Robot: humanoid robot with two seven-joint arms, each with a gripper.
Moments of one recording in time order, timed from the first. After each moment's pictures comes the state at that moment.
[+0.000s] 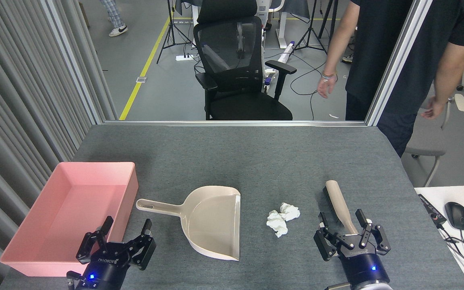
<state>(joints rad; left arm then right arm) 0.10 -0.04 0.13 -1.73 -1.44 -0.28 -0.07 0.02 0.04 -0.14 -1.57 1.49 -0.25 -0.07</state>
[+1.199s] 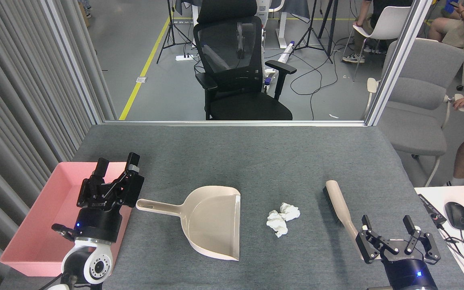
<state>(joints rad) -0.15 -0.06 0.15 -1.73 -0.94 -0.27 -0.05 0.06 -0.03 -0.31 -1.64 1.49 -0.26 0.03</state>
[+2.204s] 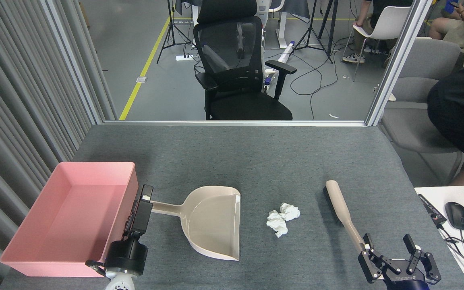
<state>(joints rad) -0.03 -0.10 0.04 -1.59 -0.51 -0.20 -0.02 0.12 -0.03 -0.33 -1.55 1.46 -0.31 -0.09</state>
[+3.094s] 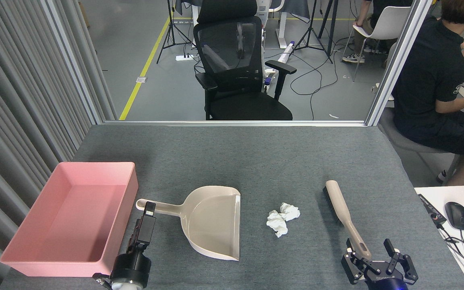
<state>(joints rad) -0.02 -0.10 0.04 -1.44 -0.51 -0.21 0.04 0.07 -0.02 -0.25 -1.42 1.50 -0.26 -0.08</state>
